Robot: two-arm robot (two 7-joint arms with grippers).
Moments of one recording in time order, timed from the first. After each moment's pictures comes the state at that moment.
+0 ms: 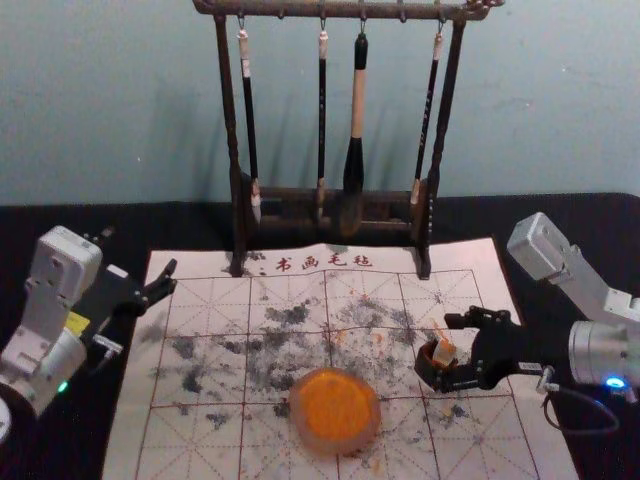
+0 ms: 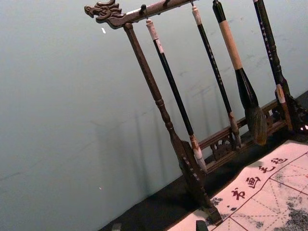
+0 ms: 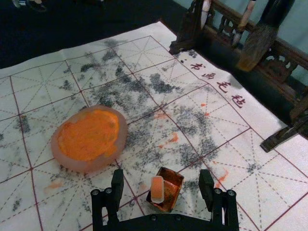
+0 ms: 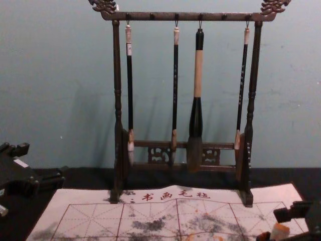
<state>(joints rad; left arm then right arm) -0.20 0.60 0.45 -1.41 -0.25 -0.12 0.03 0.42 0.71 -0.61 -1.43 0.44 0.29 0.70</state>
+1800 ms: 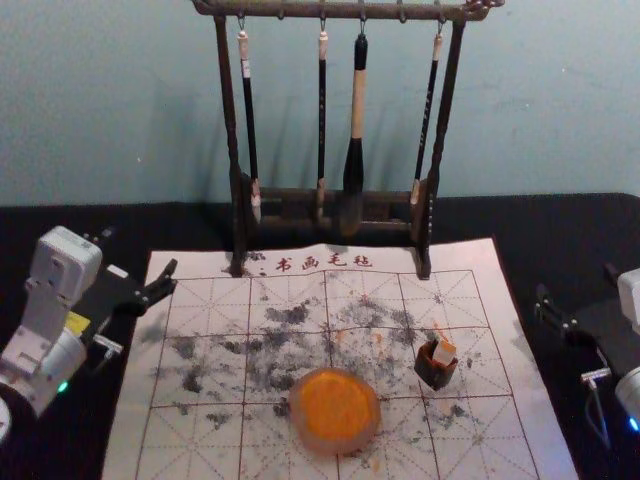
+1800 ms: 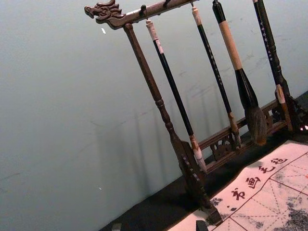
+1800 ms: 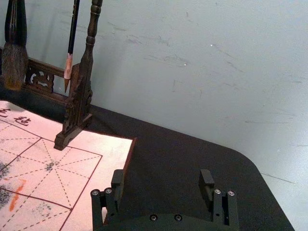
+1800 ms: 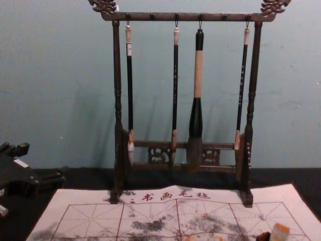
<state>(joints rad) -0.20 0.60 0.45 -1.41 -0.25 -0.12 0.03 0.05 0.49 -0.29 -1.42 0.18 -0.13 -0.14</state>
